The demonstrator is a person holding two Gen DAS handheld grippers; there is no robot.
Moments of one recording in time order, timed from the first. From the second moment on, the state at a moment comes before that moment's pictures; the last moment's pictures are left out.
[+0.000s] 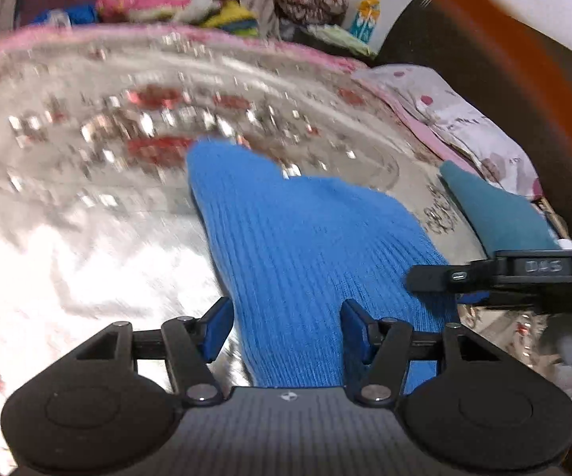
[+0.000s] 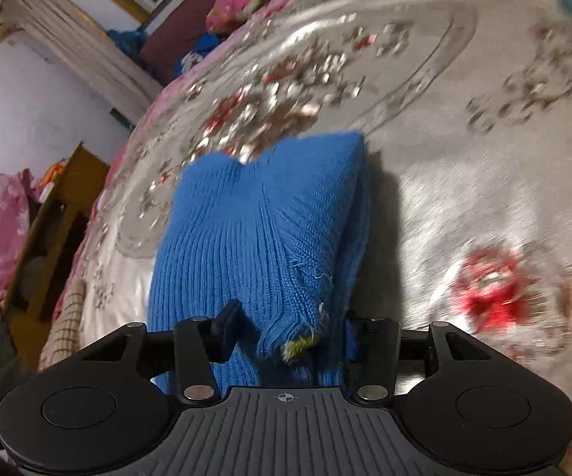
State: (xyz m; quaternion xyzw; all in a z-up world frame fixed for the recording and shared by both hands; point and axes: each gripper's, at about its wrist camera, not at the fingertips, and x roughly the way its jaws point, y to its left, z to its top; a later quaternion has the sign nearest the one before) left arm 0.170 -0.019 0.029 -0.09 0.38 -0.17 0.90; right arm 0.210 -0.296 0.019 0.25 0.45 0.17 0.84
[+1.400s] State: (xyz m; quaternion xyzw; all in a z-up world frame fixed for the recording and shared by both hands) left arm 0.122 -0.050 0.026 -0.04 0.39 -0.09 0.91; right arm 0.134 -0.255 0.055 0.09 0.38 0.09 0.92
